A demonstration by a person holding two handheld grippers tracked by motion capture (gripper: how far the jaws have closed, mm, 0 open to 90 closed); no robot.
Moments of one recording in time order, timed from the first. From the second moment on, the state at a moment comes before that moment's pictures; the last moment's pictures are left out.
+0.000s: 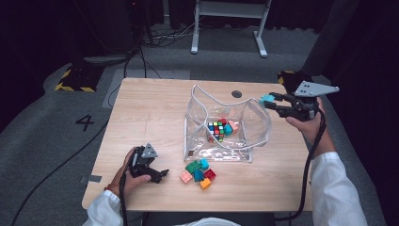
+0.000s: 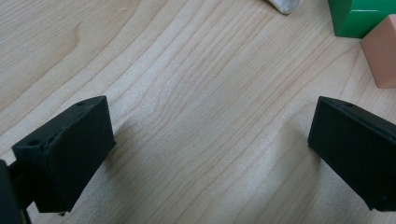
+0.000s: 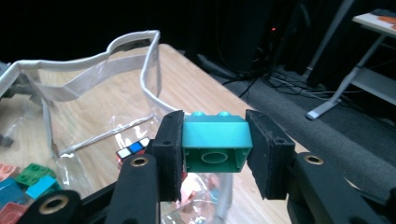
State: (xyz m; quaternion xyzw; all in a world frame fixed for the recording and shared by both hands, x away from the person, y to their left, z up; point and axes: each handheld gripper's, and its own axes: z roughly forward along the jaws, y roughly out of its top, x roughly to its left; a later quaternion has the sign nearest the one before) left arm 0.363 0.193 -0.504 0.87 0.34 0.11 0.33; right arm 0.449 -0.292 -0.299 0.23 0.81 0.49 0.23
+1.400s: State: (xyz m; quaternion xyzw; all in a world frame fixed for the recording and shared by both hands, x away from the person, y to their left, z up) left arm 0.363 0.193 -0.504 0.87 0.34 0.11 0.33; right arm 0.480 -0.196 -0.358 0.12 0.96 0.16 0.17
